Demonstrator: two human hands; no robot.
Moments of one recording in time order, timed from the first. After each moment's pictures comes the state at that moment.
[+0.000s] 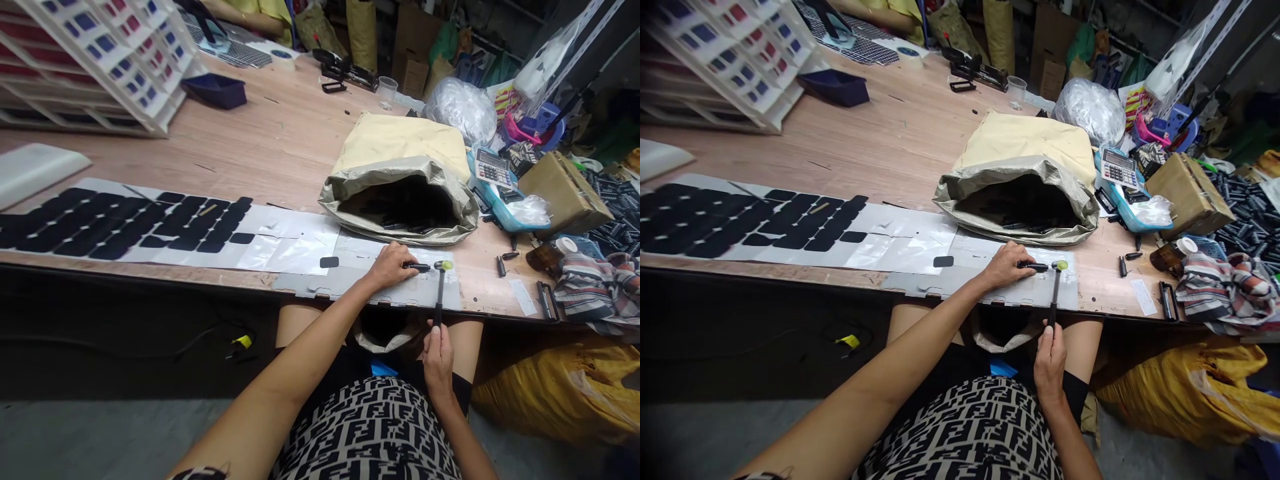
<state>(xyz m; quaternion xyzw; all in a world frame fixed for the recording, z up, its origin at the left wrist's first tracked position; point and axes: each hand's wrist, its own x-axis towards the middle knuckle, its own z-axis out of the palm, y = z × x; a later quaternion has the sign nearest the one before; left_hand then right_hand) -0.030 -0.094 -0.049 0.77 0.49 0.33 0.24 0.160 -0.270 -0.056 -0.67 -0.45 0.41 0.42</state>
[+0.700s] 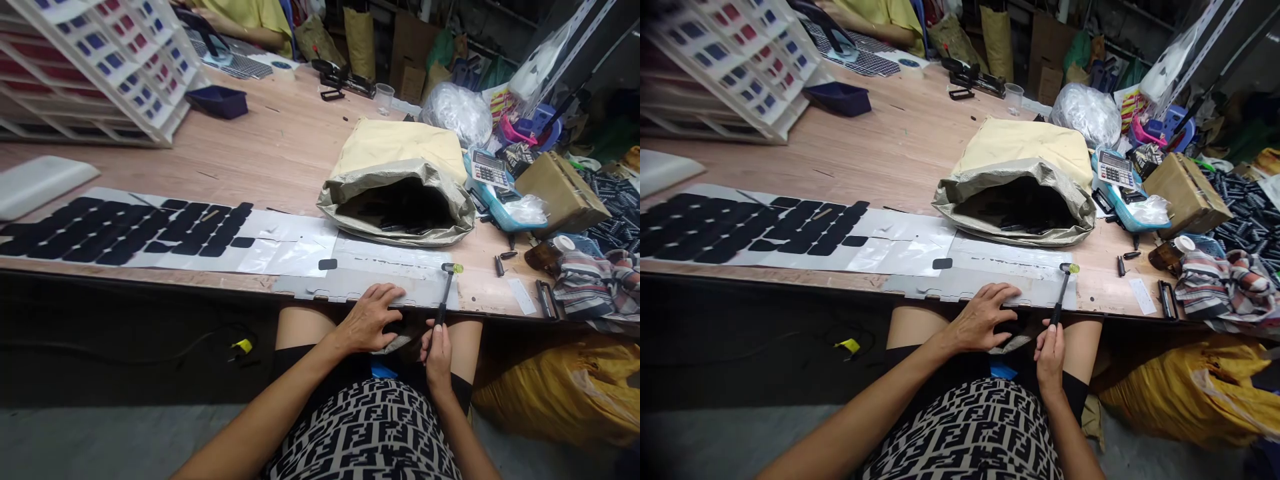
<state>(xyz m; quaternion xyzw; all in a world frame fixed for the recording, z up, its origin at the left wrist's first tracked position) -0.050 -0.215 -0.046 0.86 0.40 0.28 0.14 0.162 -0.264 -0.069 -0.64 -0.41 0.46 0.45</state>
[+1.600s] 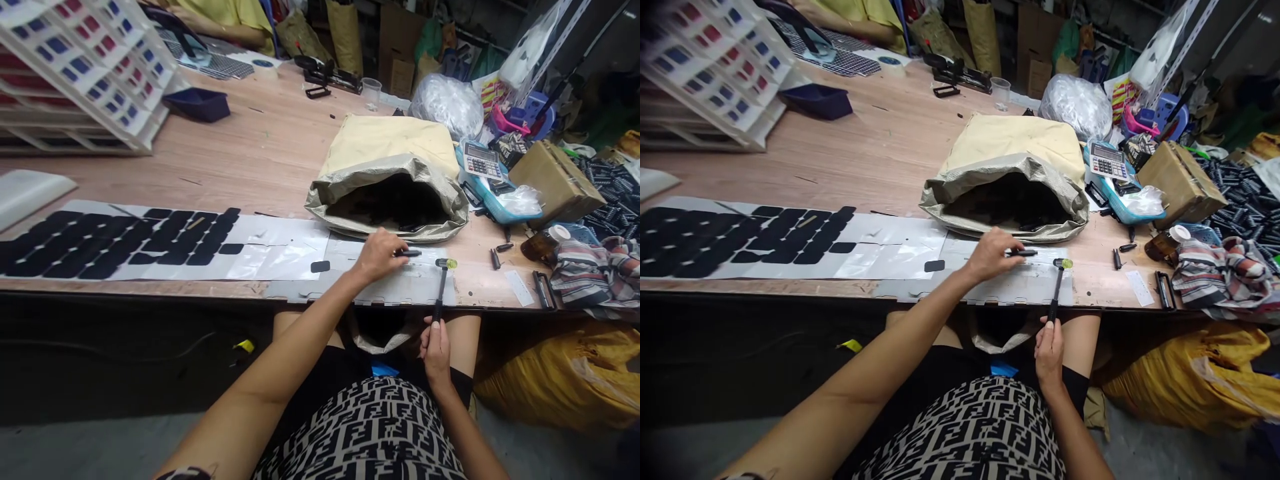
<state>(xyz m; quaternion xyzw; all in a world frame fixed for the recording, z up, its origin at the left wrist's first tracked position) -0.045 -0.084 -0.022 0.79 0.51 0.31 0.14 0.162 -0.264 -0.066 -0.65 -0.42 0.45 0.45</state>
